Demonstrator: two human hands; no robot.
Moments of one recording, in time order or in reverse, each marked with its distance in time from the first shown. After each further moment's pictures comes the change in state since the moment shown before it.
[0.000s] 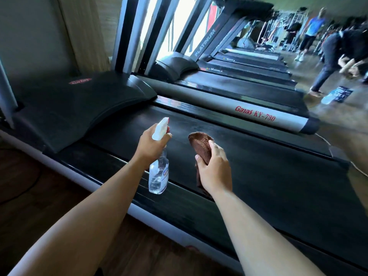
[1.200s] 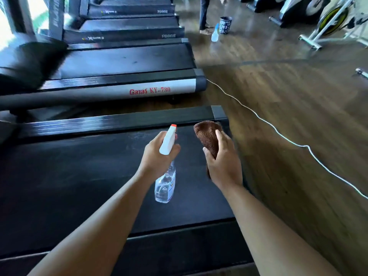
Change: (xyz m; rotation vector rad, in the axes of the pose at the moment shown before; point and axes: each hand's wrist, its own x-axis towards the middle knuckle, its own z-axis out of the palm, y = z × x) left_hand 0.025 0.264 0.425 0.108 -0.655 0.015; right_hand 0.134 0.206 -0.386 -0.226 0.273 0.430
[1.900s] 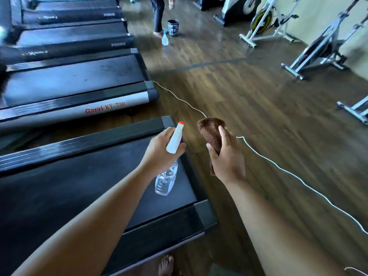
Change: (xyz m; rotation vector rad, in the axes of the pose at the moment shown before) left_hand -0.045 0.324 0.085 0.179 -0.289 0.224; right_hand 0.016 0.017 -0.329 -0.108 0.108 0.166
